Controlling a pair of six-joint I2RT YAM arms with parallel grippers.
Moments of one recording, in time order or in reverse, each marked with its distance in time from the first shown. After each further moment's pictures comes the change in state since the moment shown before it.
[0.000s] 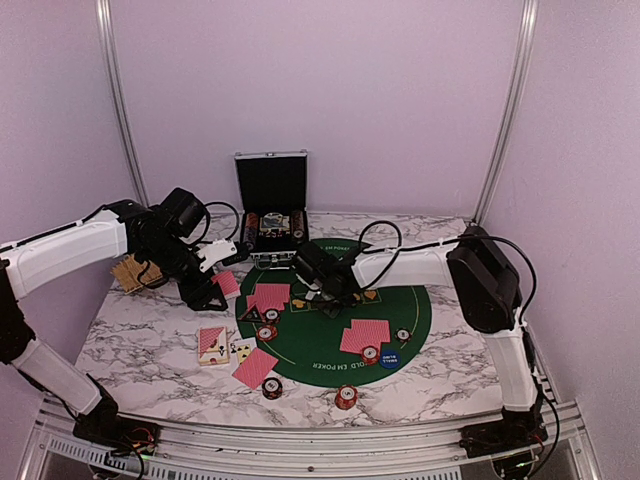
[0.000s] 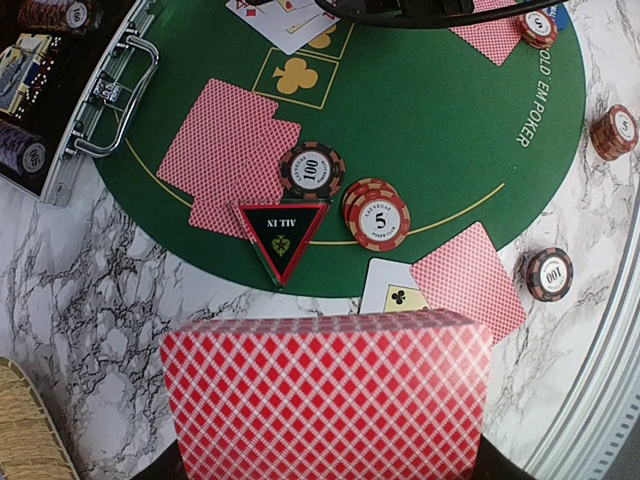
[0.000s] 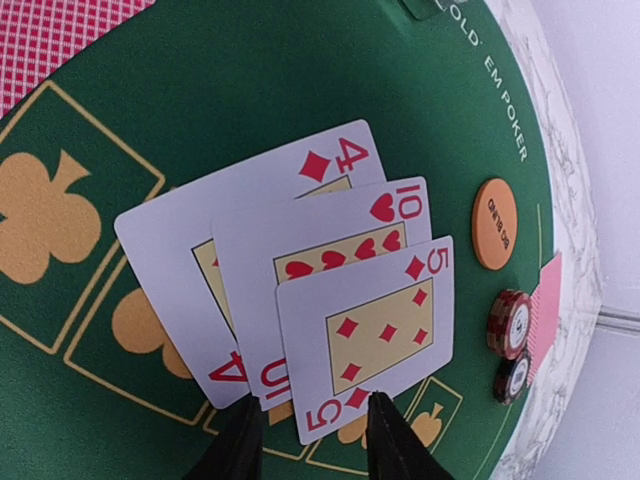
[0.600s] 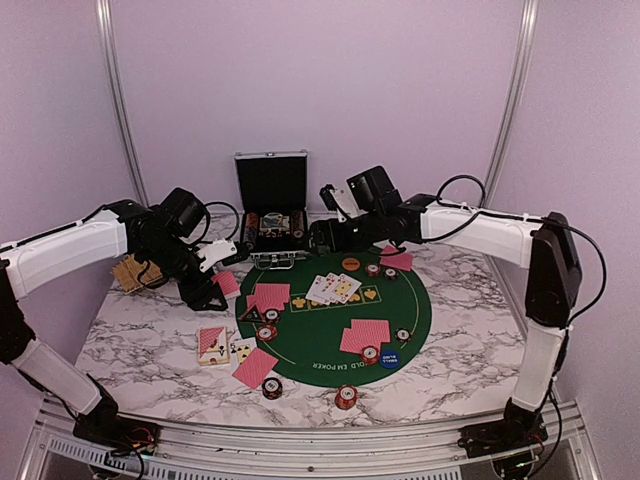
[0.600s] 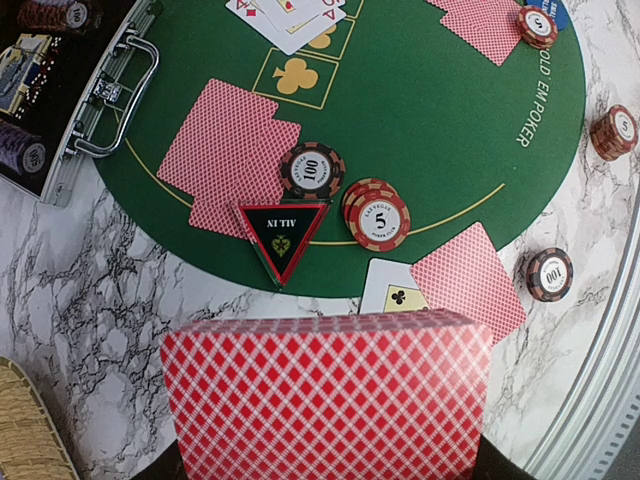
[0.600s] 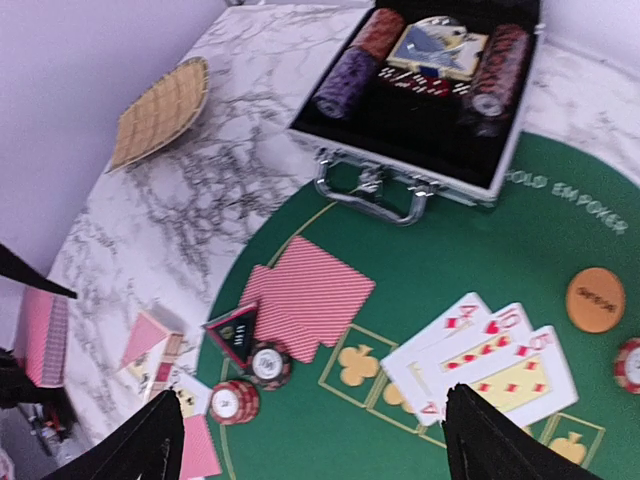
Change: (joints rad) left arm 0.000 0.000 0.000 0.000 0.000 0.000; right arm -0.185 -0.330 -0.072 0.222 -0.776 0.462
